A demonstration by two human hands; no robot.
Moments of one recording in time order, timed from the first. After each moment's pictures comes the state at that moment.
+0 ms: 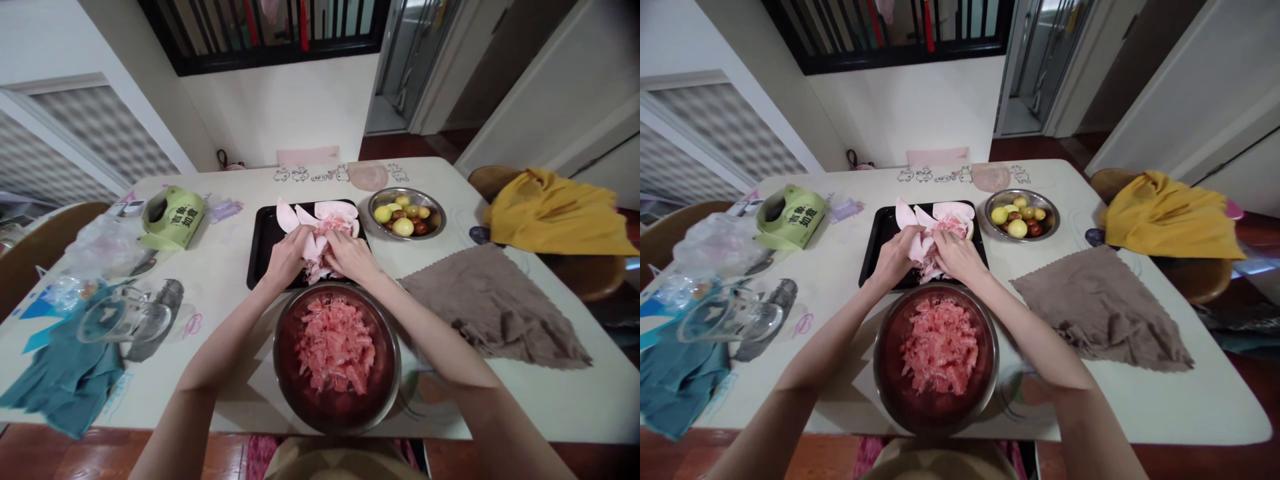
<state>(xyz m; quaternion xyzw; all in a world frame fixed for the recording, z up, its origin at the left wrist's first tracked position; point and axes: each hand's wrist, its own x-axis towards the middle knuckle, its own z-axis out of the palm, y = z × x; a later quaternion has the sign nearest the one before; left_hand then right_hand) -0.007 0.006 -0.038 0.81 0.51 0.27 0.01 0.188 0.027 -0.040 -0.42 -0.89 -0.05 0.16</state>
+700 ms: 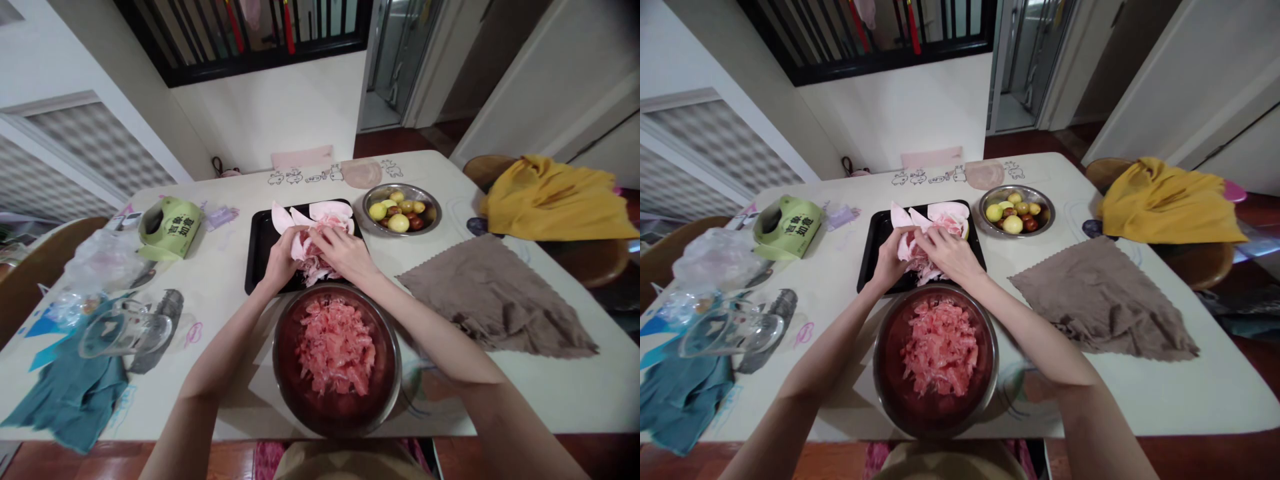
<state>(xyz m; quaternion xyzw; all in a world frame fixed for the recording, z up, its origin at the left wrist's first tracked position) -0.017 0.018 -0.054 0.80 0.42 0.42 0.09 0.188 0.023 -0.038 -0.38 -0.89 -0.18 0.19</state>
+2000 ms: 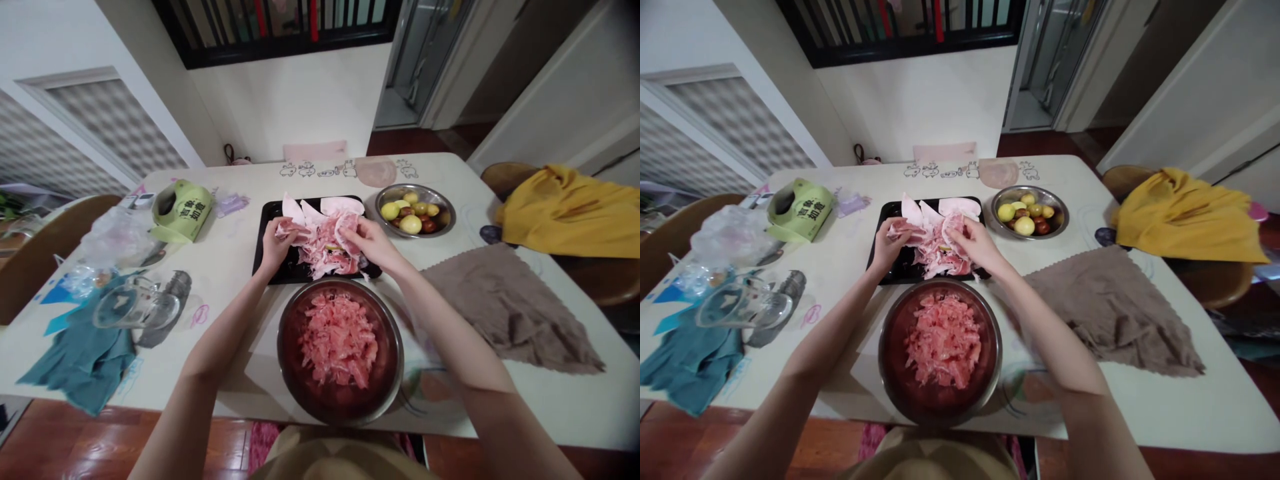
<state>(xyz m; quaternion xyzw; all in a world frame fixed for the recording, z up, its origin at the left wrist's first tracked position) -0.055 0.047 -0.102 0.63 0.57 0.52 0.12 0.208 0.052 -0.039 -0.38 -0.68 0.46 0.43</state>
